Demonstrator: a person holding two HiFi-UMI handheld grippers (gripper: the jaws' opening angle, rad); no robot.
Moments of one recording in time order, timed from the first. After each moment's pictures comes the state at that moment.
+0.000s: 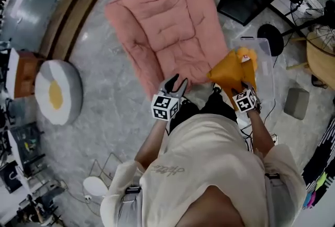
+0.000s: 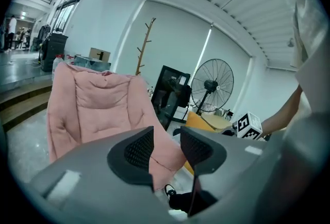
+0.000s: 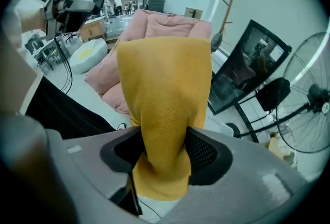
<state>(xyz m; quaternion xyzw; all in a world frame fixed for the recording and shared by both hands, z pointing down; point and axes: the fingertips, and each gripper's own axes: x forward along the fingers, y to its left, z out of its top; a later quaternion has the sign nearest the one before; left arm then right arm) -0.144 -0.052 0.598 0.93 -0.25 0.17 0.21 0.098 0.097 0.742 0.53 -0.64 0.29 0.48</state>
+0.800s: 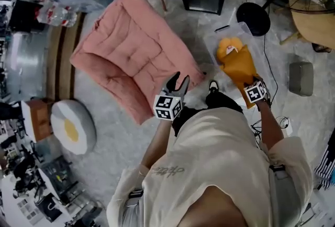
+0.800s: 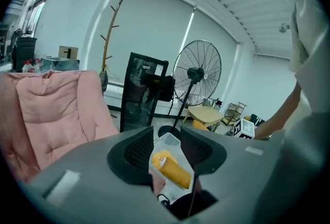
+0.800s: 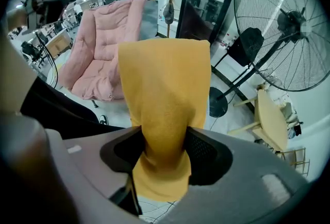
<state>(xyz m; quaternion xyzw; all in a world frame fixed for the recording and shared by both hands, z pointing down) 0.096 -0.022 0.586 0.95 -0.17 0.21 0.17 0.338 0.215 0.798 0.60 -0.53 0.40 0.44</state>
